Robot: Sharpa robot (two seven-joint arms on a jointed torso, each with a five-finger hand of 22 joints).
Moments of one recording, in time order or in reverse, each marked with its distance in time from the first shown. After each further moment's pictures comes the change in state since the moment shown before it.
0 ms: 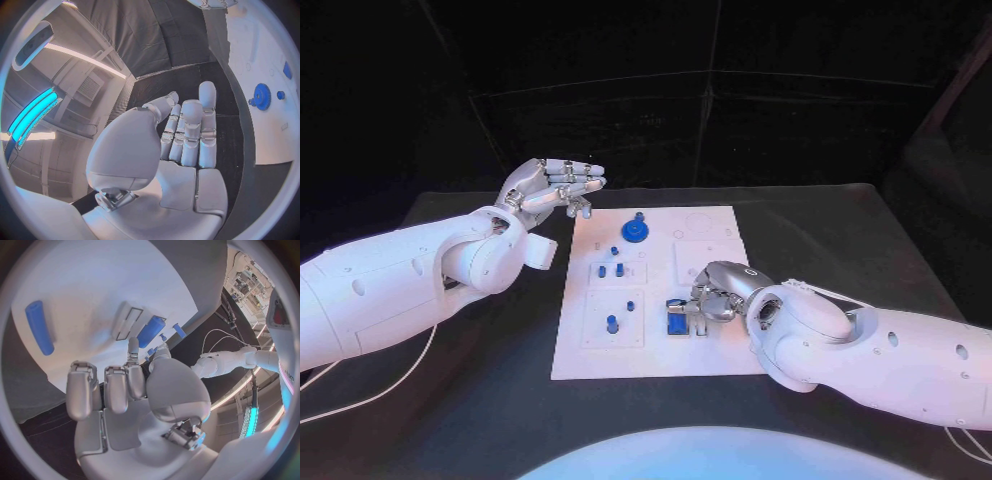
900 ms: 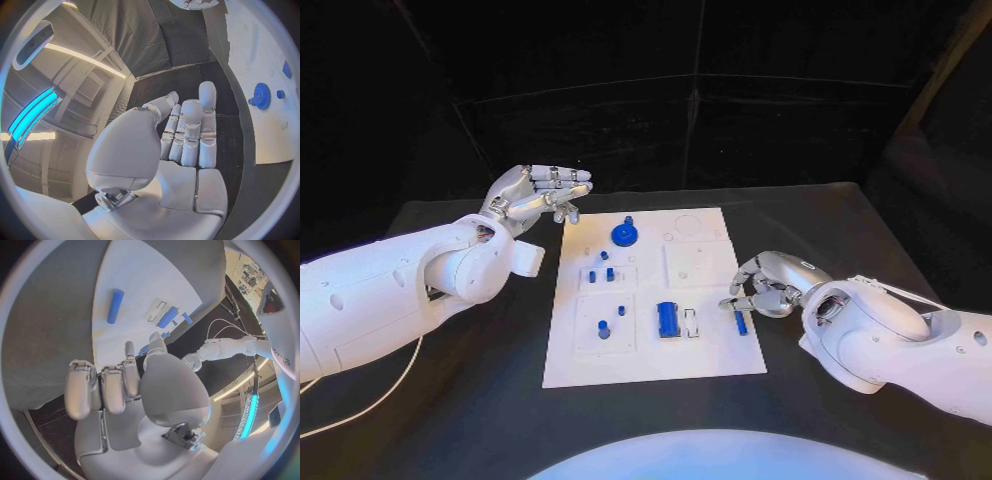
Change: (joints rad) left arm 0.000 -0.006 0.000 0.001 0.000 0.001 -0.001; left_hand 0.000 0.000 0.000 0.000 0.000 -0.004 0.004 0.000 0.000 -0.004 -0.004 0.000 -0.001 -0.004 -0.004 0.000 -0.002 0.000 0.000 0.000 0.000 -0.001; right arm 0.012 -0.268 0.003 0.107 0.068 -0.084 0.097; right_hand 0.244 -0.025 0.033 -0.080 0.147 -0.094 0.050 -0.142 -0.033 -0.032 0.047 -0.040 0.010 0.004 0.037 -0.009 0.000 0.000 0.003 0.025 -0.013 0.000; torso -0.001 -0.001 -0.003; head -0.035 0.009
